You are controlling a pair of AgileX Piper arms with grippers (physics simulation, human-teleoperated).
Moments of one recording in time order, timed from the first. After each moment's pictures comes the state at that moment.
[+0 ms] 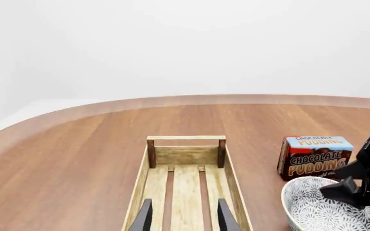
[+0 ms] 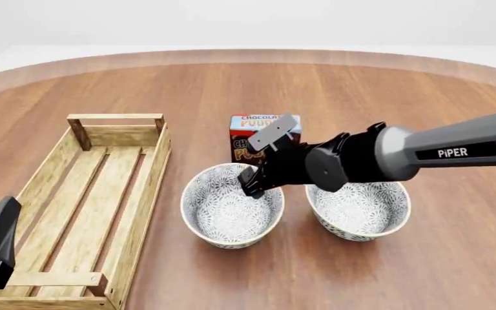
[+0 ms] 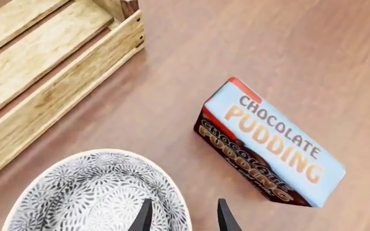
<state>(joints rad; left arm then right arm) 0.00 0.00 0.00 0.00 0.00 0.63 1.86 -1.02 -0.03 -0.12</state>
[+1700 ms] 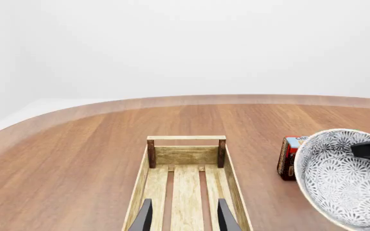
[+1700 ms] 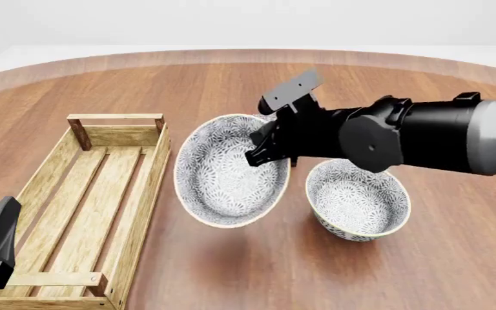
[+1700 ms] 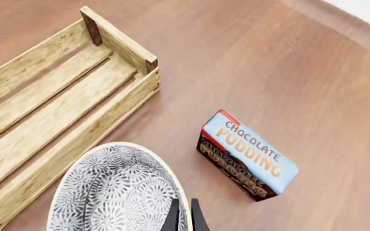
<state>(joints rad) 0.00 0.00 0.00 0.00 0.00 0.66 1.58 -0.99 0.07 -0.06</state>
